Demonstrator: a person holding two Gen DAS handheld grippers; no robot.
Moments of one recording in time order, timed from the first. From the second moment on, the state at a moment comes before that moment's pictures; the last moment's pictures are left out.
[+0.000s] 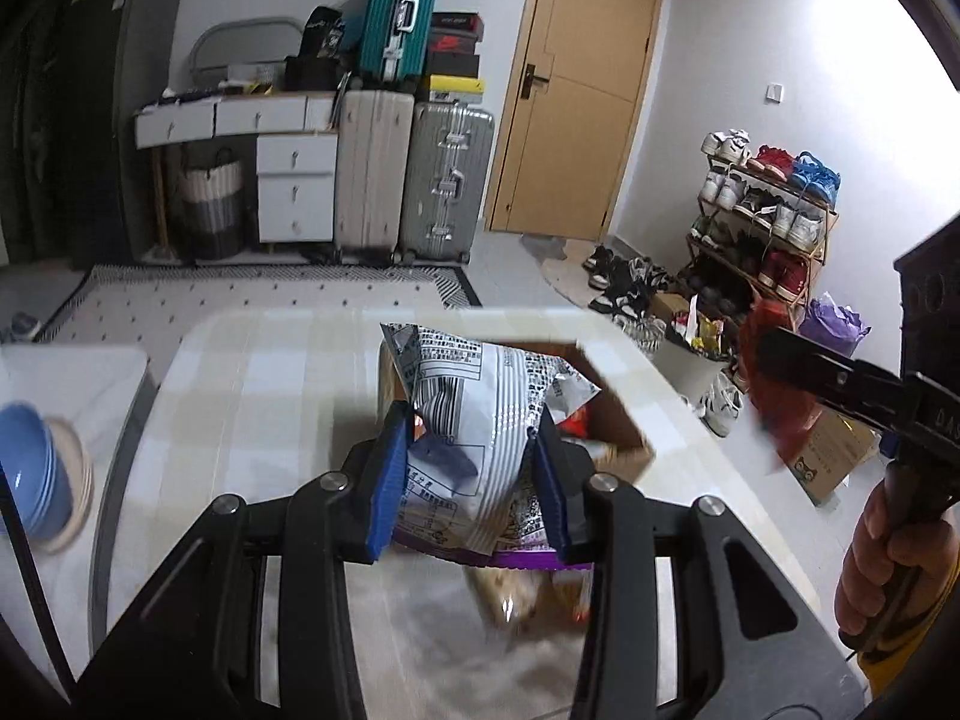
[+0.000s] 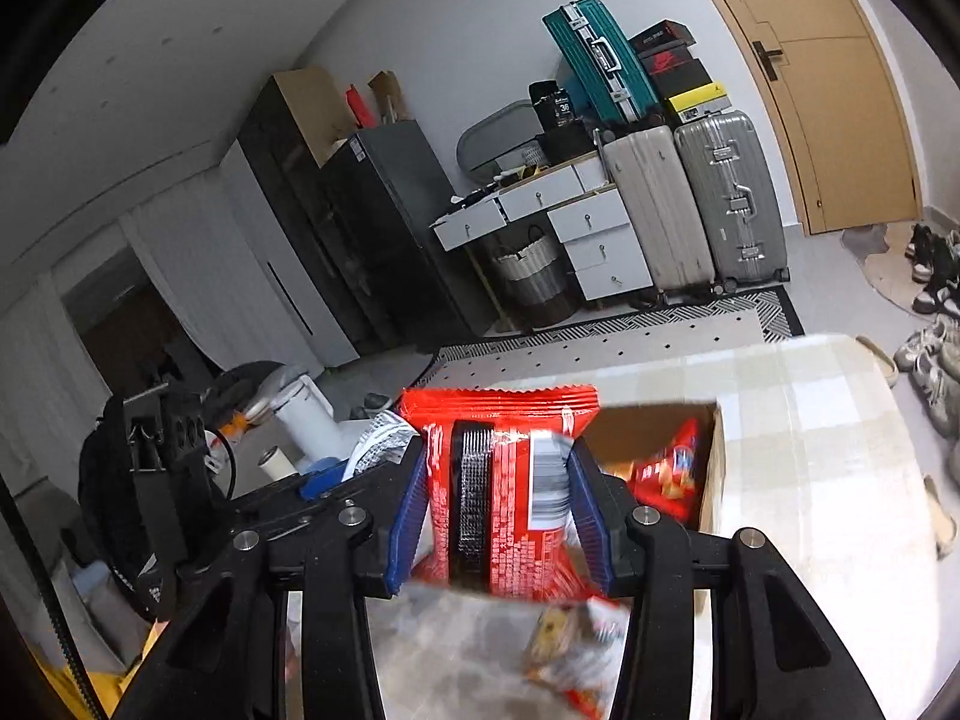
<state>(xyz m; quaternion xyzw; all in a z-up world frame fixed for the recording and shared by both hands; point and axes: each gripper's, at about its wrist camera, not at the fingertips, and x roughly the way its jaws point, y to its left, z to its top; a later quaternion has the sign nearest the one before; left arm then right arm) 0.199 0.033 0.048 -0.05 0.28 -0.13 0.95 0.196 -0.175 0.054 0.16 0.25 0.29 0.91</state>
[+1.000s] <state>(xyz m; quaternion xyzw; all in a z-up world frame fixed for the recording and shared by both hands) 0.389 -0.017 0.006 -0.02 0.36 -0.10 0.93 0.302 -0.152 -0.005 0.15 0.34 0.27 0.89</state>
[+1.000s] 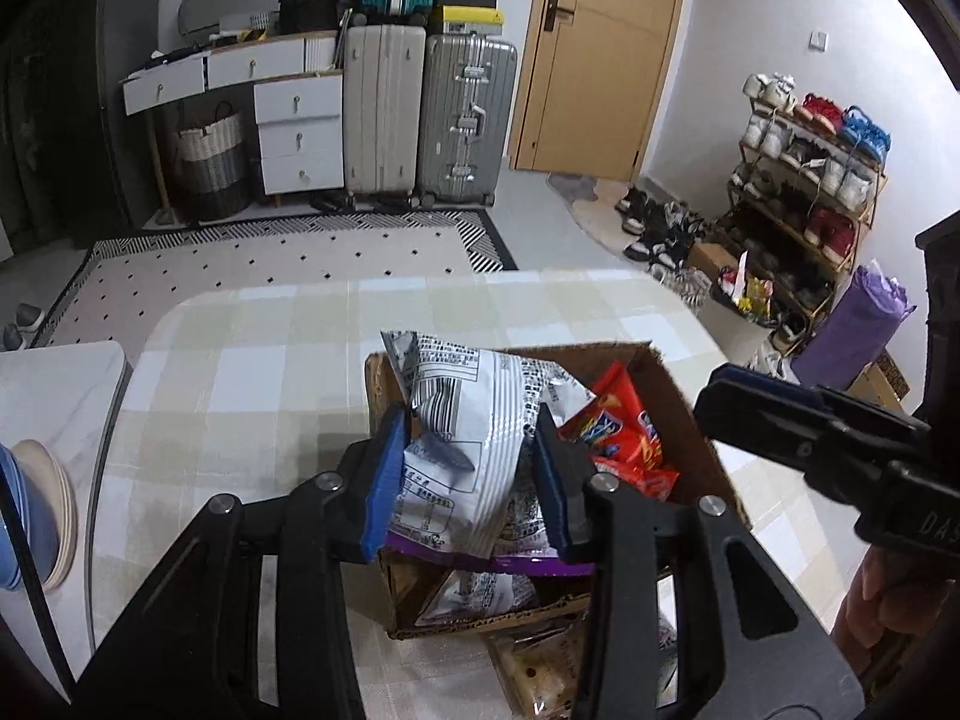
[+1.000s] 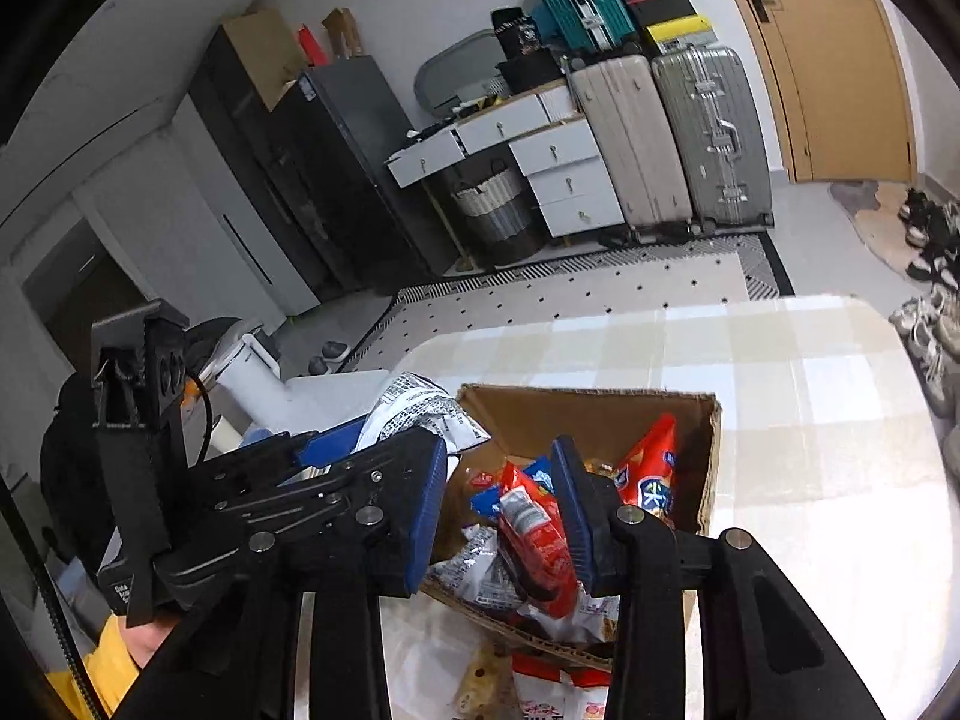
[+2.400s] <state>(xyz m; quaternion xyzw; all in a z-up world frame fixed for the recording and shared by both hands) 0.109 0.030 -0.005 -0.05 0.29 -0.10 0.95 0.106 -0.169 -0.058 0.15 0.28 0.26 0.91</state>
